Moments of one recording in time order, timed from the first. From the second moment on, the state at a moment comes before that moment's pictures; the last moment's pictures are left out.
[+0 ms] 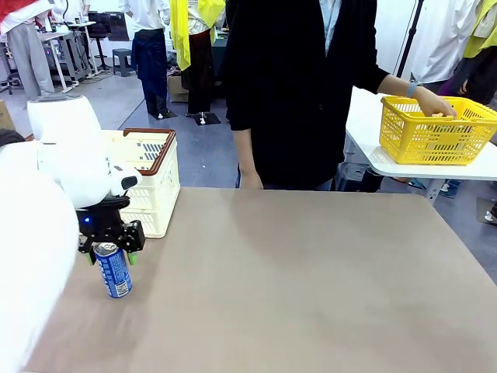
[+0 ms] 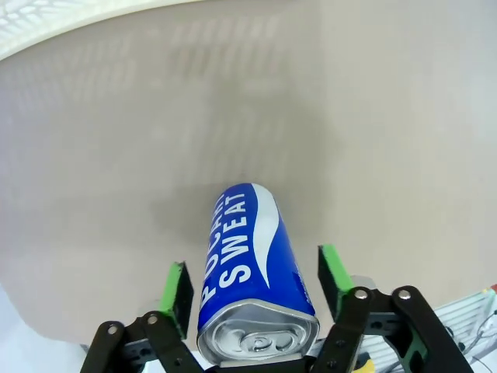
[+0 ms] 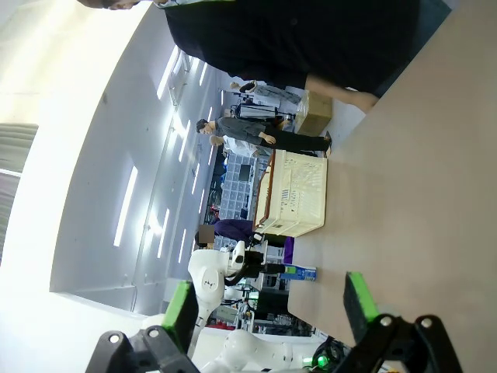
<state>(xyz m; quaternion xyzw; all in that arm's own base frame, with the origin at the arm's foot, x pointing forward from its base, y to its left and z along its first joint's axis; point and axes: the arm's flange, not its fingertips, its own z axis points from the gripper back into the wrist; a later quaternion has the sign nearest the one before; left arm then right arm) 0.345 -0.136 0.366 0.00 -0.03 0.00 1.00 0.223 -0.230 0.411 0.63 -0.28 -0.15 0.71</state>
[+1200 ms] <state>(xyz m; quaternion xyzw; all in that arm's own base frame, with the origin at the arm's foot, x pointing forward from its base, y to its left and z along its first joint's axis) 0.308 -0.073 0.472 -0.10 -0.02 -0.10 0.99 0.223 -0.230 0.410 0.63 -0.28 -0.15 0.71</state>
